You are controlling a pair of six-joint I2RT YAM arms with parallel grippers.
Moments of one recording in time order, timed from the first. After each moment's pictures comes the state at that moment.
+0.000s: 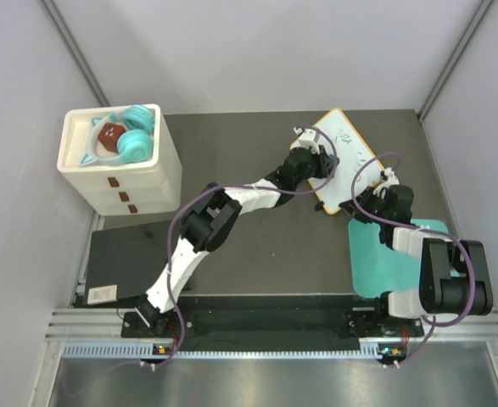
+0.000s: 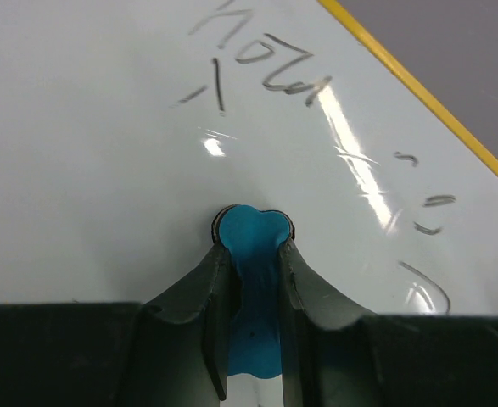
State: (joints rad) left arm -0.79 2.44 1.80 0.50 -0.01 -0.55; right arm -0.06 1.39 0.44 0.39 -0.48 0.51
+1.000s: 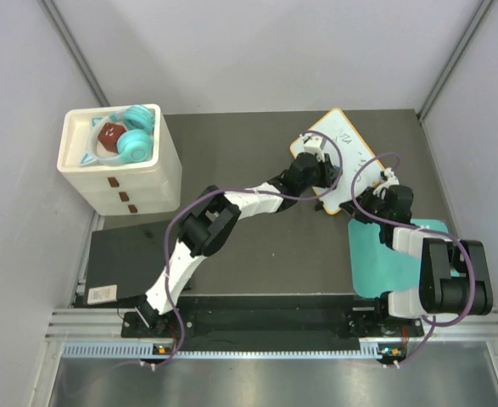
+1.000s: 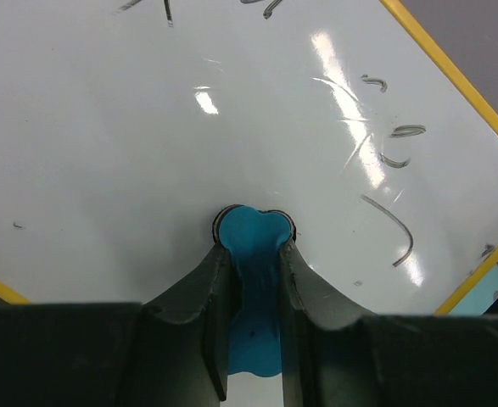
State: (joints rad) left arm -0.85 2.37 1.74 0.40 -0.04 -0.57; right arm -0.06 1.39 0.44 0.38 -0.47 0.50
